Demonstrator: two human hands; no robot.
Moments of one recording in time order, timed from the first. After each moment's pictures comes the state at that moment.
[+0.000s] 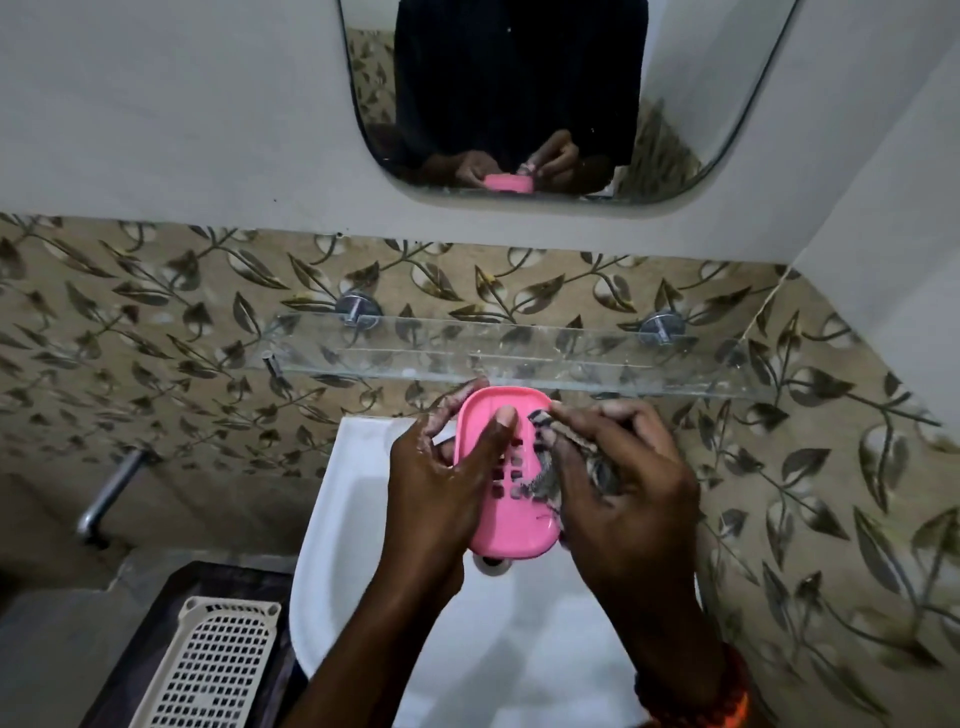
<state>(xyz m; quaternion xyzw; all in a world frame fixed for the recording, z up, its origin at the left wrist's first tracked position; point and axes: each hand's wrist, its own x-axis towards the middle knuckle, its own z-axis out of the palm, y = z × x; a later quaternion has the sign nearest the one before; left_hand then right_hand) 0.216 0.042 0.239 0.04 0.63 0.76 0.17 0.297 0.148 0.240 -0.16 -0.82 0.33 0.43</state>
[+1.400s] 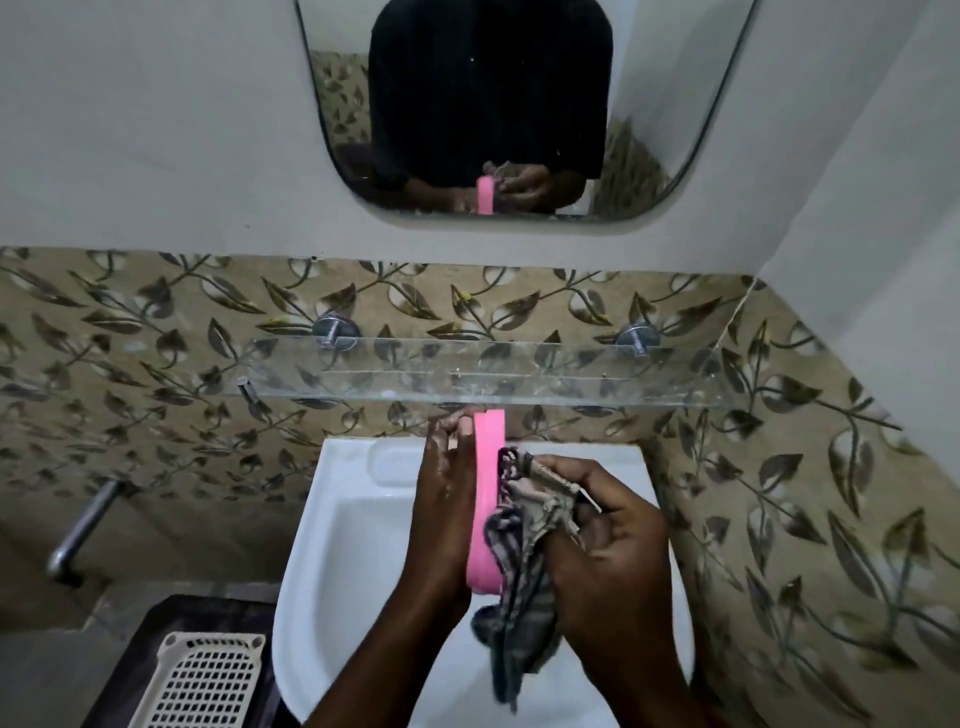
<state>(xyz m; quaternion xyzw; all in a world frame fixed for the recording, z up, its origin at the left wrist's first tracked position) 0.214 0.059 0.214 0.04 0.59 0.75 0.30 0.311 0.129 0.241 -0.21 -0.65 0.65 0.34</state>
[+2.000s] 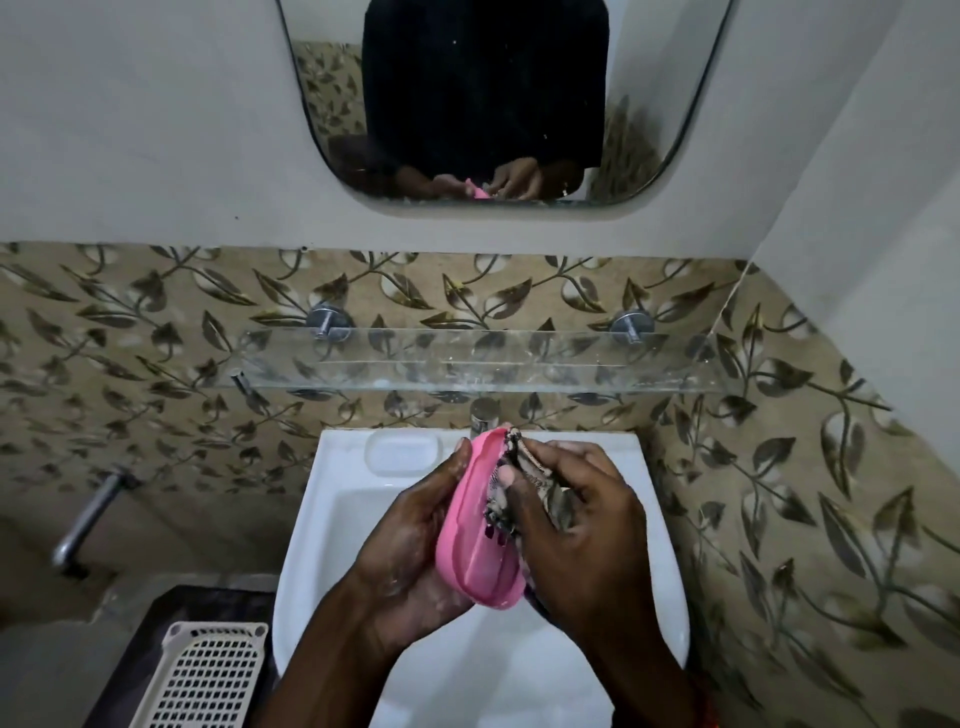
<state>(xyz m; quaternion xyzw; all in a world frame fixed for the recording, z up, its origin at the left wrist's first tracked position) 0.217 0.027 0.227 0.00 0.32 0.74 0.59 0.308 0.143 0.222 -0.21 -0.80 0.42 0.37</state>
